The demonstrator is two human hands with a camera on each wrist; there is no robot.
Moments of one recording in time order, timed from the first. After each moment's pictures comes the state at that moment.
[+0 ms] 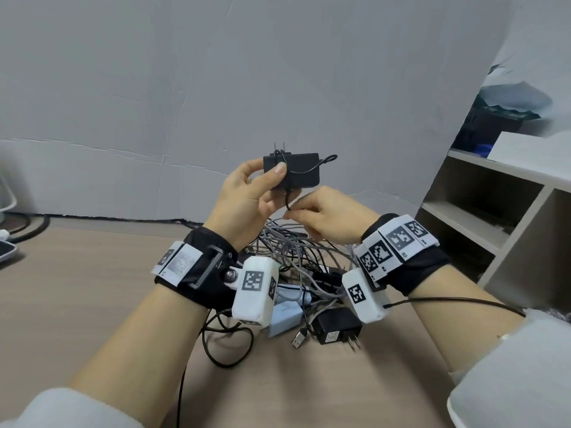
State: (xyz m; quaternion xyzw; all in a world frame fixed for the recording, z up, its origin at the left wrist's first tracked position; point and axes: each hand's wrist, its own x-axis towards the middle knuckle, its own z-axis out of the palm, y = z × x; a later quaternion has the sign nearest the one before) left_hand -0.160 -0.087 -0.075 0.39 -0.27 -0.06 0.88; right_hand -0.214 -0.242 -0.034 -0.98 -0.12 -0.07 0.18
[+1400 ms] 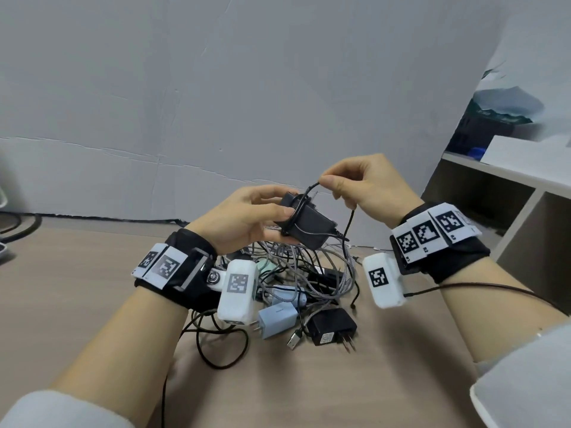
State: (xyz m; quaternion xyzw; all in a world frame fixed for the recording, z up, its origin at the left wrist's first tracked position) left_hand -0.164 -0.071 -0.080 0.51 -0.38 -0.23 0.74; right_hand -0.228 -0.282 -0.002 -0.90 -0.09 -0.22 0.38
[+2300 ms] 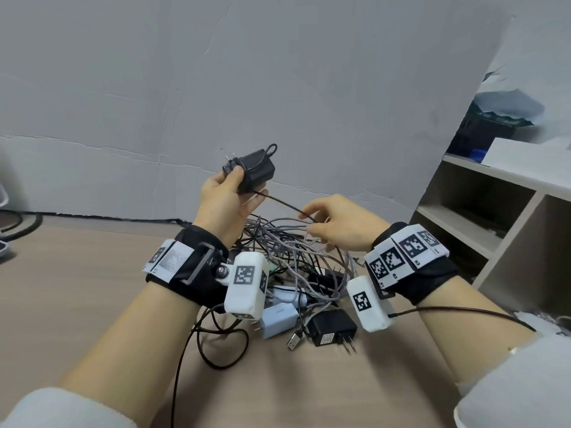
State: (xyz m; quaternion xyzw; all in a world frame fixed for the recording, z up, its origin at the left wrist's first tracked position) left_hand -0.144 -0.080 -0.078 0.39 -0.10 -0.01 0.92; right_hand -0.217 -0.263 -0.040 -0.97 -0.04 -0.05 0.21
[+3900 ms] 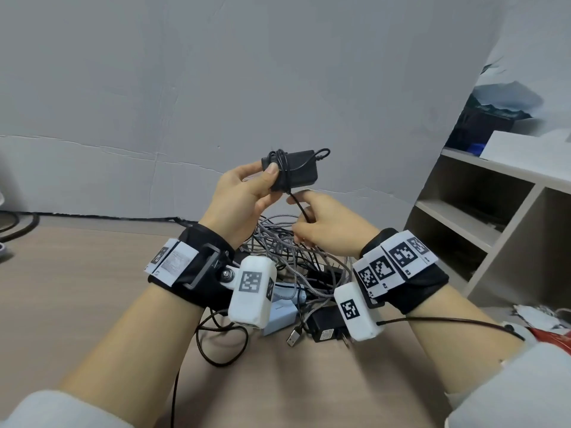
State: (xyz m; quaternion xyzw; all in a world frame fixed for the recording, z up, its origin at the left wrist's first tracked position) left_hand -0.162 -0.088 -0.072 0.45 -0.24 -0.04 0.86; right_hand -0.224 -0.243 -0.052 -0.95 -0.07 -0.07 0.28
